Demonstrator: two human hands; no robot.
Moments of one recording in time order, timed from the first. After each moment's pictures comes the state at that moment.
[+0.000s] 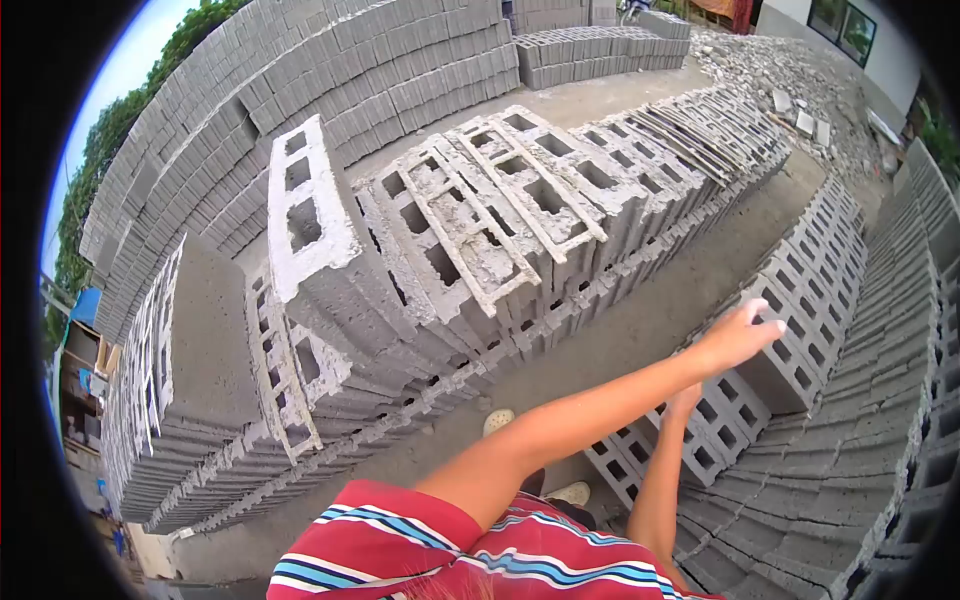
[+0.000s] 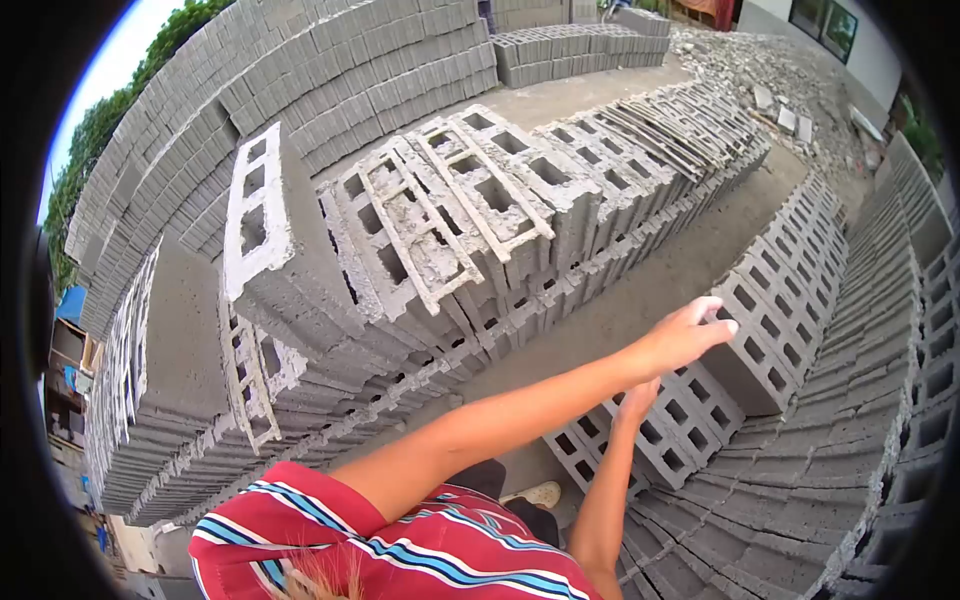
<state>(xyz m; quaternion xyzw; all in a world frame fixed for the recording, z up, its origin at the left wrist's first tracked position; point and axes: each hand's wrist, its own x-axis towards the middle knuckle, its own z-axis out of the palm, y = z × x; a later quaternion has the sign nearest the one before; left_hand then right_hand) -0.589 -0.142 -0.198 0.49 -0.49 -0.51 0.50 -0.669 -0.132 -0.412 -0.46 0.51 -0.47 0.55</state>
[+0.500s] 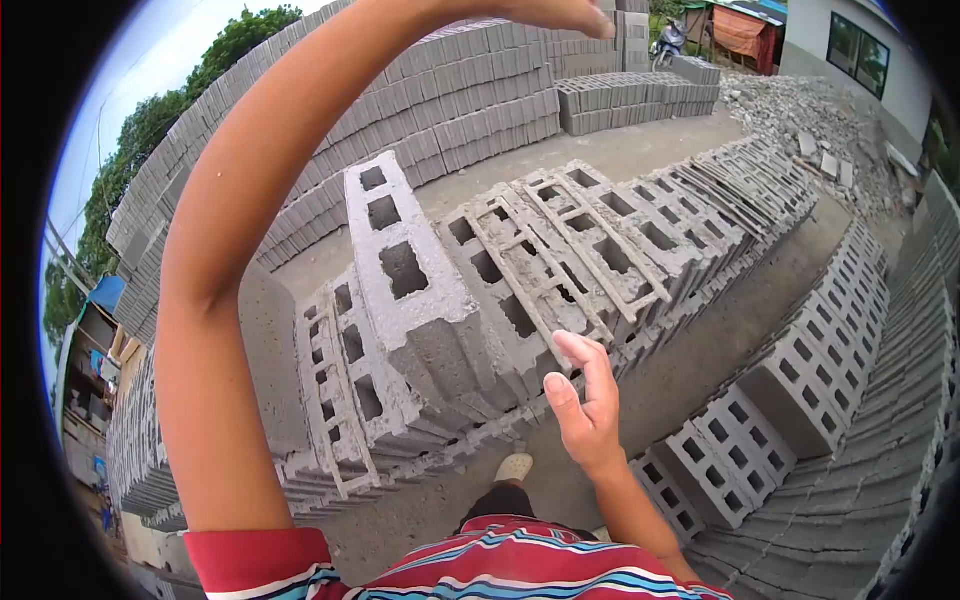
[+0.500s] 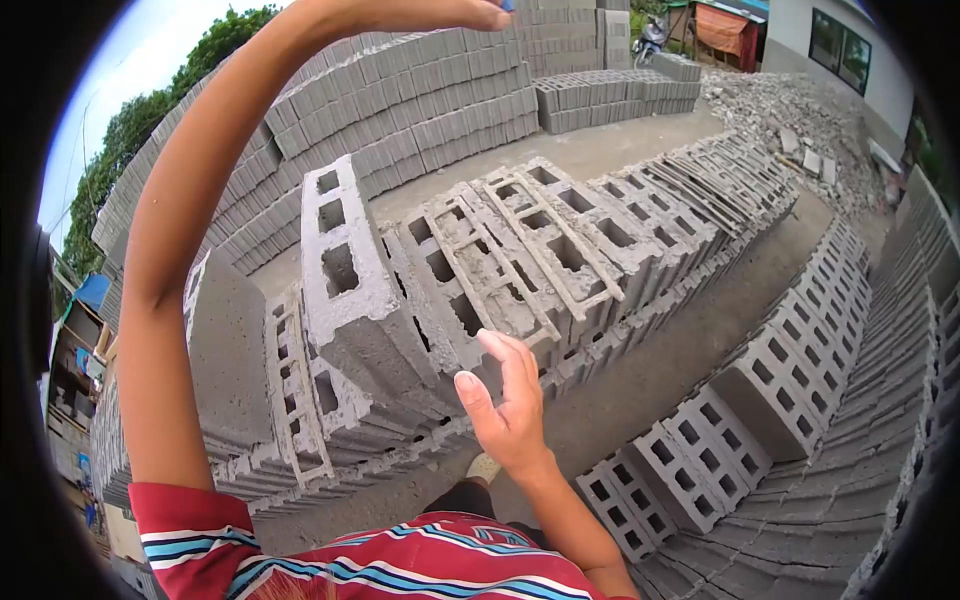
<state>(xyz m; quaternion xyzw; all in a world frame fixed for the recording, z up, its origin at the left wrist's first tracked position) -0.275 -0.056 0.139 0.67 -0.71 0.20 -0.02 -0.459 0.017 -0.166 -0.70 0.11 -0.49 0.51</state>
